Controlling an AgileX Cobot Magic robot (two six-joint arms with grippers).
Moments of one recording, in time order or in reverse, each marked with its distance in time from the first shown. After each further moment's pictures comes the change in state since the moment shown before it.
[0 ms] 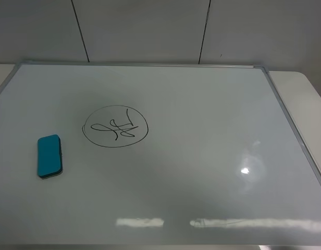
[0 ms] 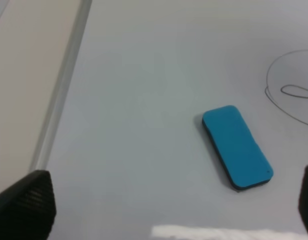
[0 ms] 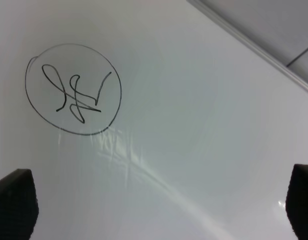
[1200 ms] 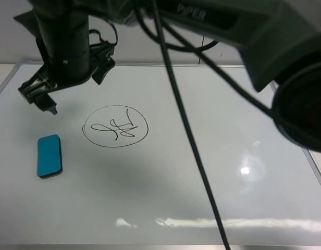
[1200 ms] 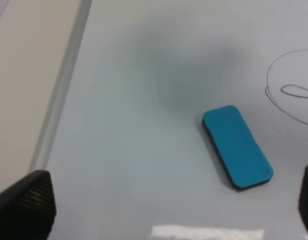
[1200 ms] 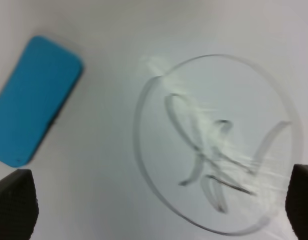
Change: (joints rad) left arm 0.000 0.000 0.000 0.000 0.000 0.000; right arm 0.134 0.972 -0.657 0.112 -0.022 0.024
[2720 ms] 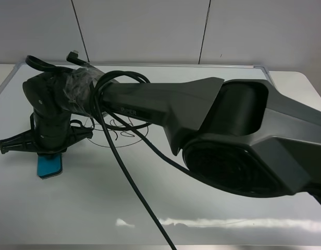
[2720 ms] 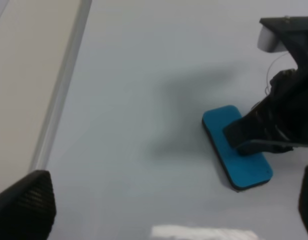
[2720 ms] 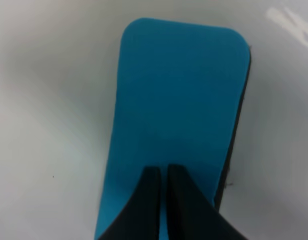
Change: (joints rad) left arm 0.000 0.000 0.000 0.000 0.000 0.000; right arm 0.066 0.339 -0.017 0.294 -0.335 0.372
